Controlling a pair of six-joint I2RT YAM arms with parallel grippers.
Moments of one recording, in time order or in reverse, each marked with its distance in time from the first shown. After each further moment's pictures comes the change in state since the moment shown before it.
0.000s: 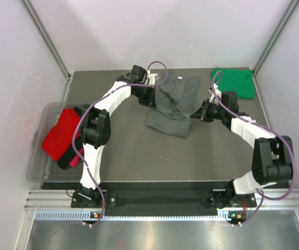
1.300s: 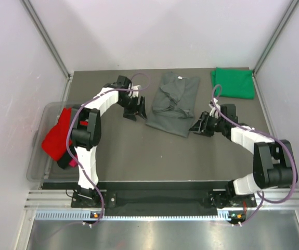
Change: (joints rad) left arm 0.108 -0.105 -0.267 -0.002 -0.018 -0.064; right arm -0.003 -0.058 -0.183 -0.008 0.008 0.030
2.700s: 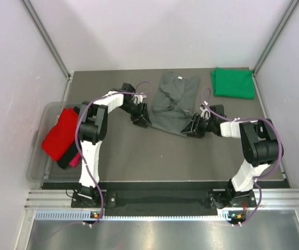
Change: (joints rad) left arm 0.009 0.171 0.004 0.023 0.284 -0.102; right arm 0.072 0.312 0.060 0.172 -0.034 0.136
